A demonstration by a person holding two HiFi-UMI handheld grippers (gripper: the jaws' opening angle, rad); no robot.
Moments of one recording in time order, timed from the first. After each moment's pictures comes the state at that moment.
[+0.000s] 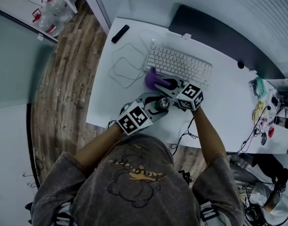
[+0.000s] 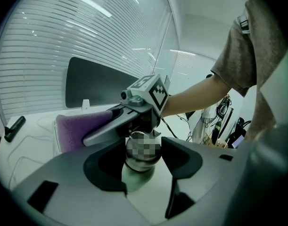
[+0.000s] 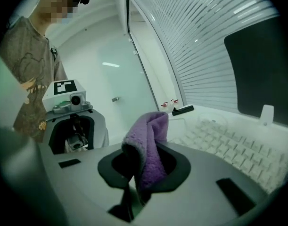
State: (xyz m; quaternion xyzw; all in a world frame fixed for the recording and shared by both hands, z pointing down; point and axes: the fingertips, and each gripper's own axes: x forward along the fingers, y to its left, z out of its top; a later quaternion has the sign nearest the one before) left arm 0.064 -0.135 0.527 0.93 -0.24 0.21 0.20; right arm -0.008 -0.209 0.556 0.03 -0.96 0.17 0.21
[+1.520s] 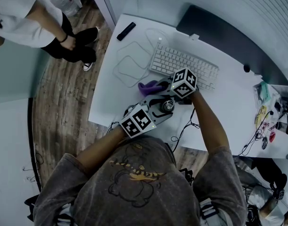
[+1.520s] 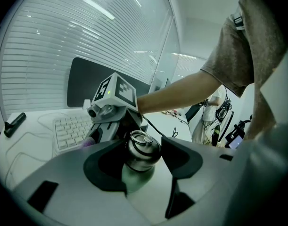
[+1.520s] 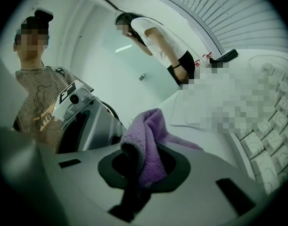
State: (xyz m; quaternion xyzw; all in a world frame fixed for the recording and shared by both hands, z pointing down) left arm 0.064 -0.134 0.525 0.93 -0.24 0.19 0.21; right arm -0.037 -0.150 0.594 -0.25 -0.86 0.31 0.32
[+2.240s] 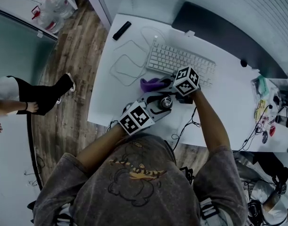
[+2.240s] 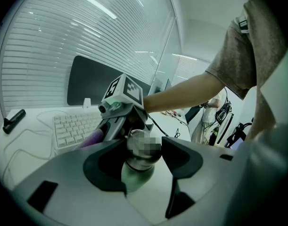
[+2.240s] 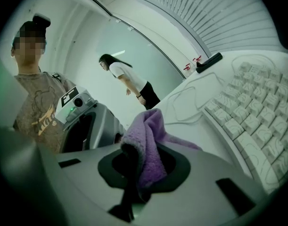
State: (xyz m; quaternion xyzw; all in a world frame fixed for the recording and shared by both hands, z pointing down) left arm 0.063 -0.134 0.528 0.93 -0.24 0.19 0.22; right arm -0.022 -0.162 0.595 -0.20 -0.87 0.34 0.31
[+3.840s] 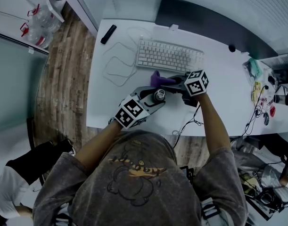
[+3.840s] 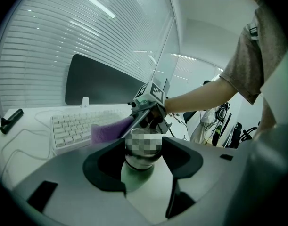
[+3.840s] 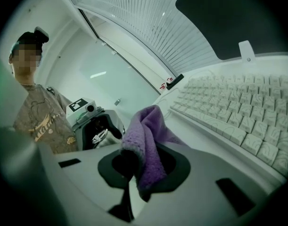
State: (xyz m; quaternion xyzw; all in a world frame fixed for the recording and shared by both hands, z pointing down) left arm 0.063 -0.134 0.531 0.93 -0.23 0.19 0.22; right arm 0.053 -0.184 0.586 -0.02 -0.89 0.39 0.24
